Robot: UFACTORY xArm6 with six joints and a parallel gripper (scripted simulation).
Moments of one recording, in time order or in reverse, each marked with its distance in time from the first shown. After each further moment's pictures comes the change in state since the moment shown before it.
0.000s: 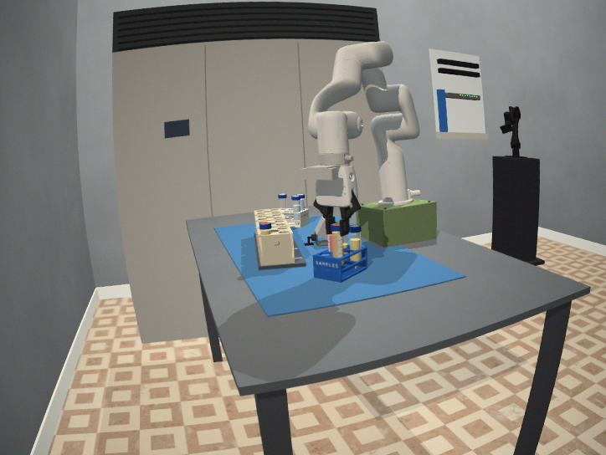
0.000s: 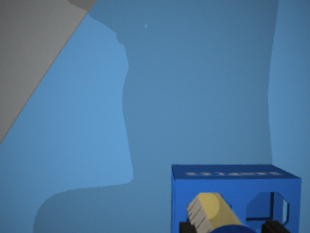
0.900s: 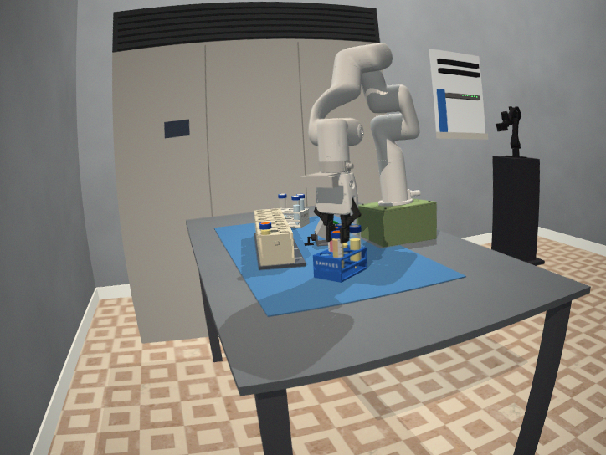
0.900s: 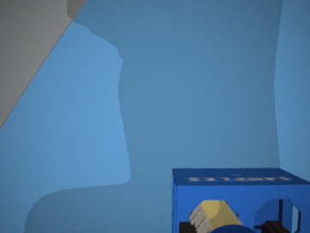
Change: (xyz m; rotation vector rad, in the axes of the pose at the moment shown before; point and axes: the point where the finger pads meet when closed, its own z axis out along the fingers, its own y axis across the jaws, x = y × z) arm 0.000 0.000 0.018 0.000 0.000 0.000
